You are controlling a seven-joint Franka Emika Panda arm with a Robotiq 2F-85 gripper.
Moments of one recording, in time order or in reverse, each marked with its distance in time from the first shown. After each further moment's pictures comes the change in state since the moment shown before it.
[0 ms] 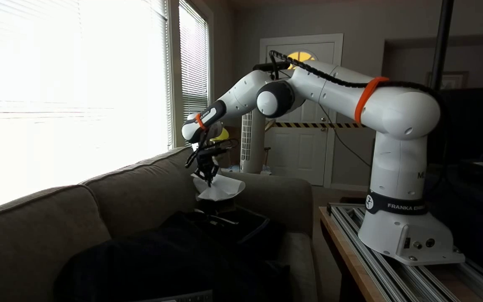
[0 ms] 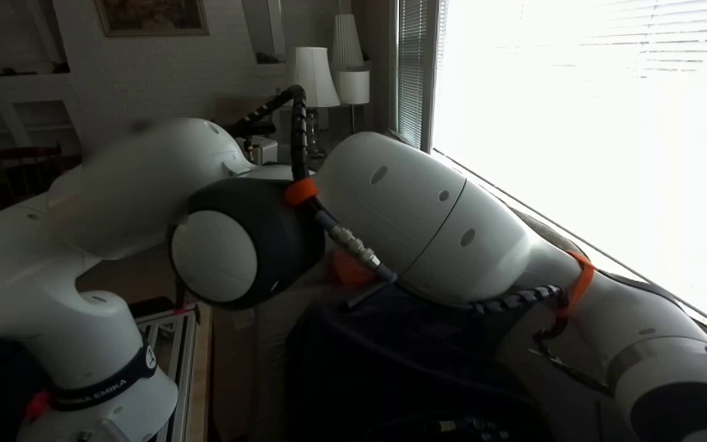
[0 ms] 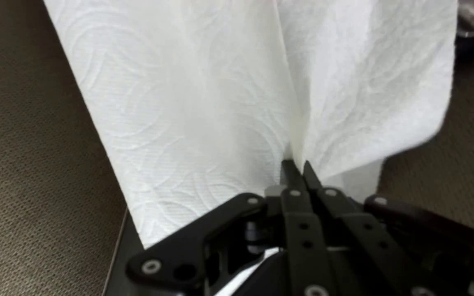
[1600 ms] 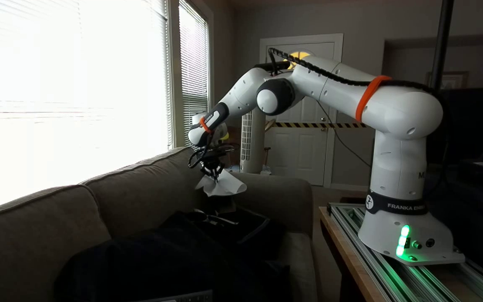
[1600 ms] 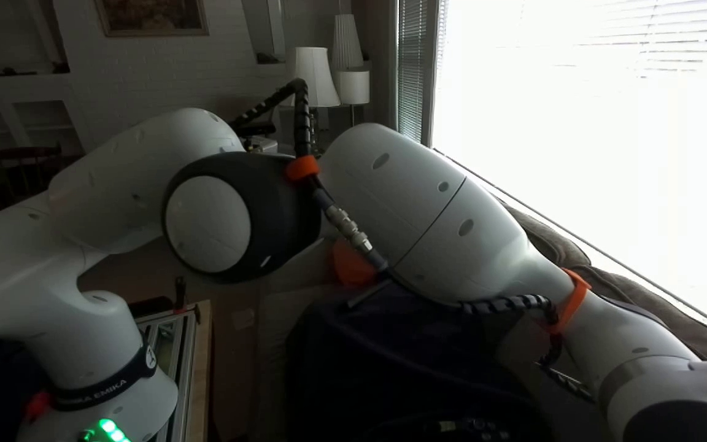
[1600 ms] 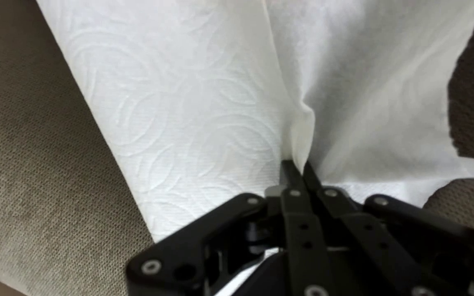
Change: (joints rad) arm 0.042 -0.033 -0.105 -0.114 -0.037 0.170 0.371
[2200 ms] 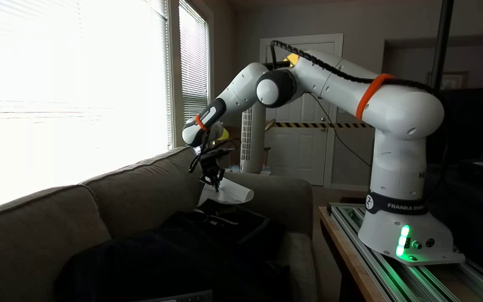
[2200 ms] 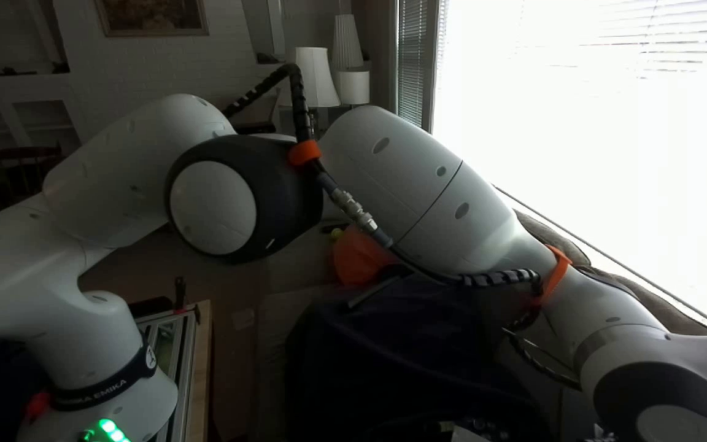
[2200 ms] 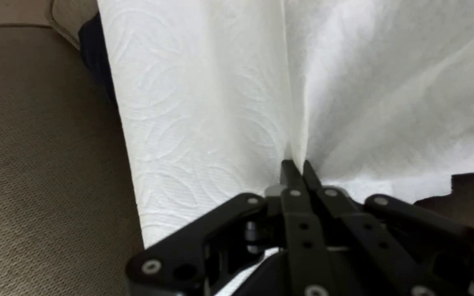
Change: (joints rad) arm 0.018 -0.059 0.089 -0.087 -0.002 -0.203 -0.292
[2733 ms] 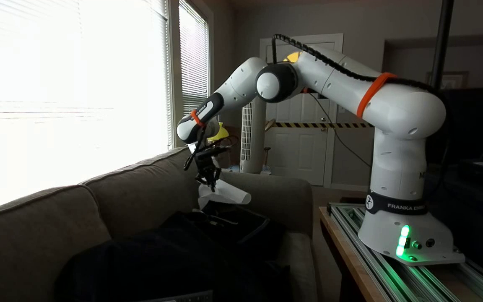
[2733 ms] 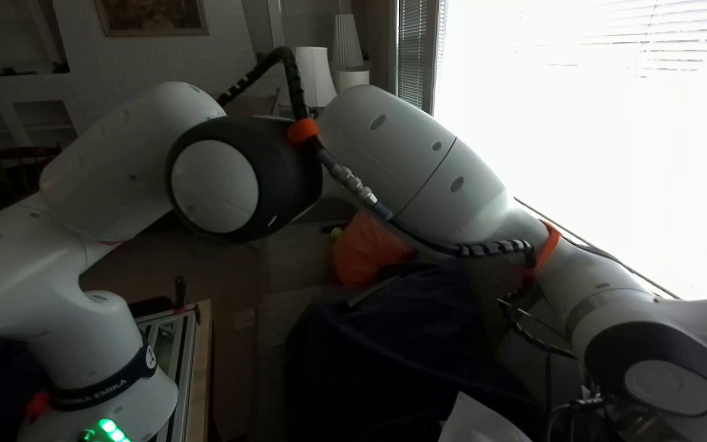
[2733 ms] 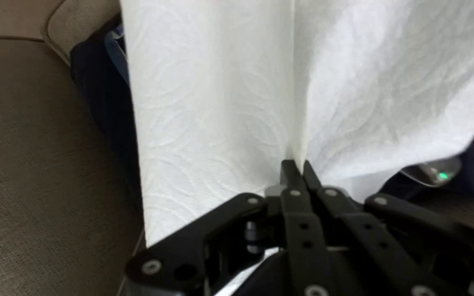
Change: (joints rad) arm 0.030 -0.046 0.024 -0.031 0.014 -0.046 -0.040
